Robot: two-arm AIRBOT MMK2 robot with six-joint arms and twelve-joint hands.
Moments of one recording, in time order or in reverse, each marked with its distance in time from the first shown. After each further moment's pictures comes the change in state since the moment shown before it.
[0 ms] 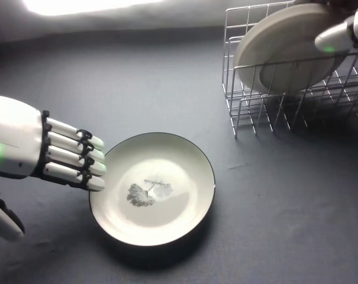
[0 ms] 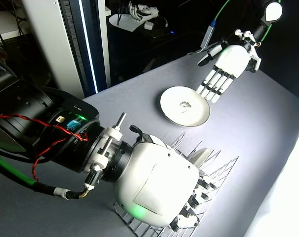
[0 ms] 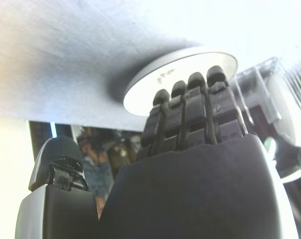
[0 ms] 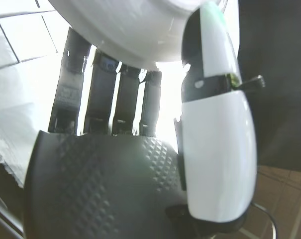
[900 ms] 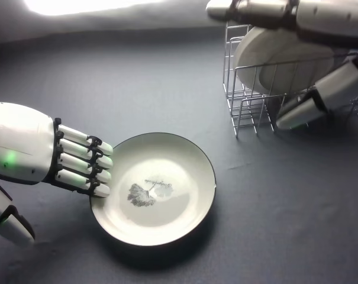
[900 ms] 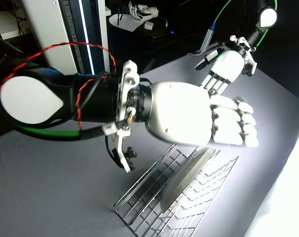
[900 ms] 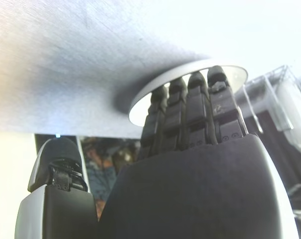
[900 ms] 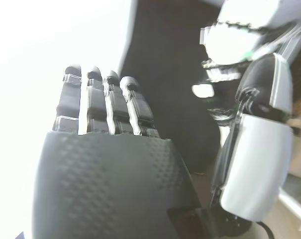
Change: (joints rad) left arm 0.050 -0.031 0.001 -0.019 0.035 0.039; right arm -0.017 -0.005 -0.093 -0.652 0.307 0.001
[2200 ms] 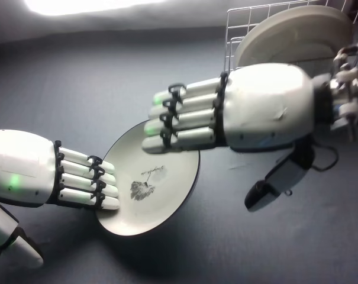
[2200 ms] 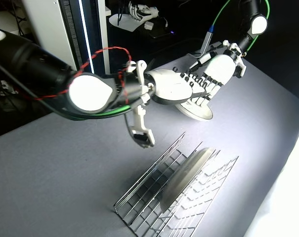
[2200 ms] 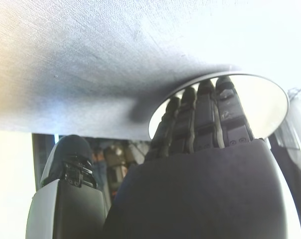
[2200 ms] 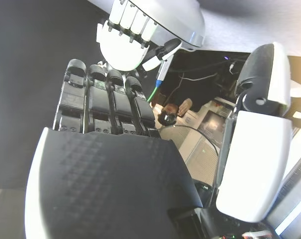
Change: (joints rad) left arm 0.144 -0.022 -0.009 -0.085 0.025 0.005; right arm -0.106 -0.195 0.030 -0.415 0.132 -0.014
